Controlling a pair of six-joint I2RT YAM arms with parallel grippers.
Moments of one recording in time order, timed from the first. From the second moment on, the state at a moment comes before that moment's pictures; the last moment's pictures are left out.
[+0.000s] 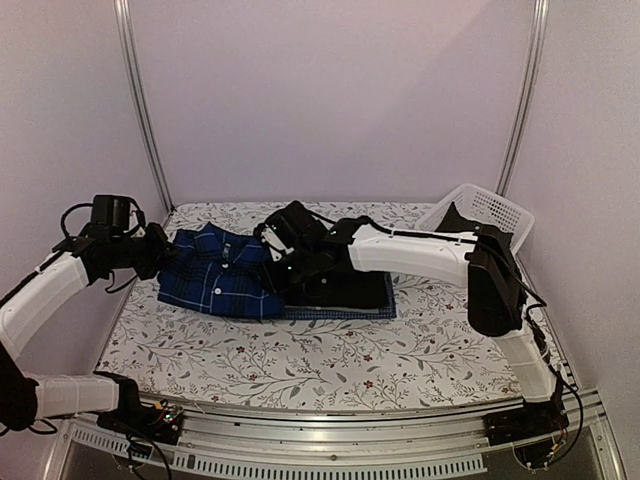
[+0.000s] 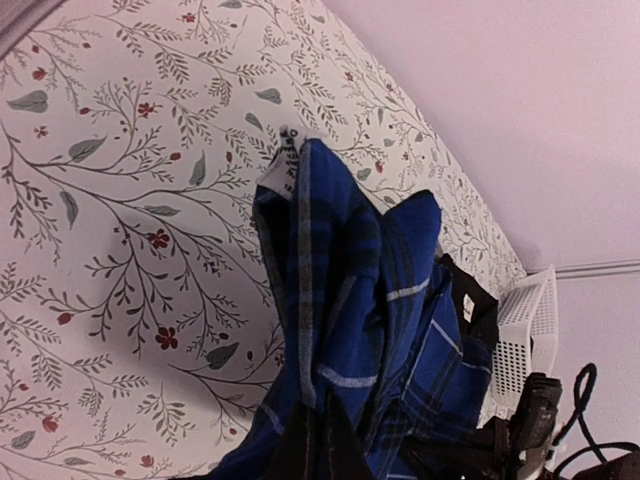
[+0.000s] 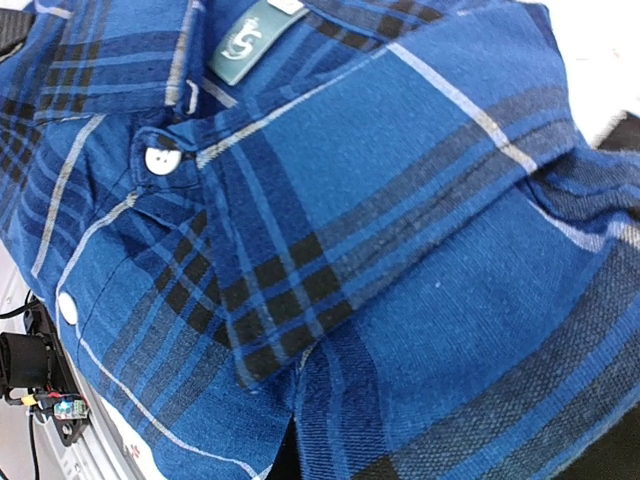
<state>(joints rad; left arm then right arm) -0.07 1.02 0.79 -0.46 0.22 -0.83 1.05 2.36 2.08 -0.49 -0.10 0.40</state>
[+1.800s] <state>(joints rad) -0.55 1.82 1.21 -0.19 0.15 -0.95 0.65 1.82 1.34 -0.49 -0.03 0.39</state>
